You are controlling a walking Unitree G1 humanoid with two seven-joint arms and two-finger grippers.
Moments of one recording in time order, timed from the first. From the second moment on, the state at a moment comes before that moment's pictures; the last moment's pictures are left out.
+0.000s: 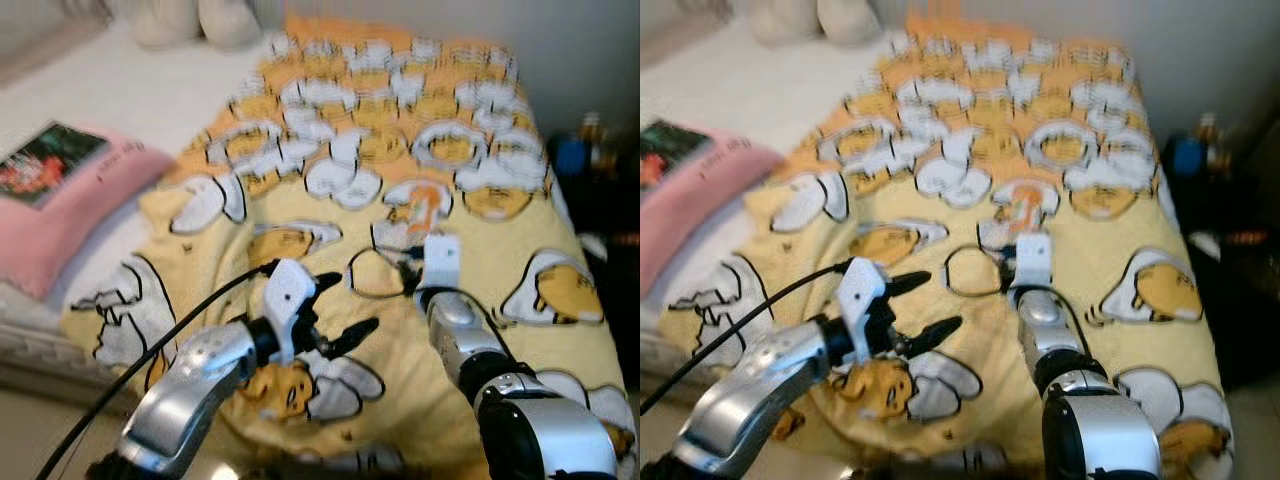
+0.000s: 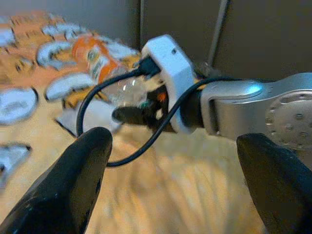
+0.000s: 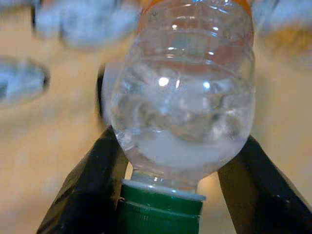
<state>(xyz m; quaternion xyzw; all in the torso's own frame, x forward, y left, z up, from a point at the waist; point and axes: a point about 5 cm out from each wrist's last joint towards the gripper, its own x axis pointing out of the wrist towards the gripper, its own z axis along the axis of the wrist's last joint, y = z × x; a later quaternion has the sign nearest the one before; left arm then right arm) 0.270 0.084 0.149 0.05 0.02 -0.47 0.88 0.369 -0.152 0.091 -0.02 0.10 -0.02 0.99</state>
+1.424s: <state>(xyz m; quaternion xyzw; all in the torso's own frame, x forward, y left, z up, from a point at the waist) 0.313 0.101 0.078 -0.04 0.05 -0.24 0.97 0.243 -0.196 0.015 -0.05 0.08 -0.09 0.99</state>
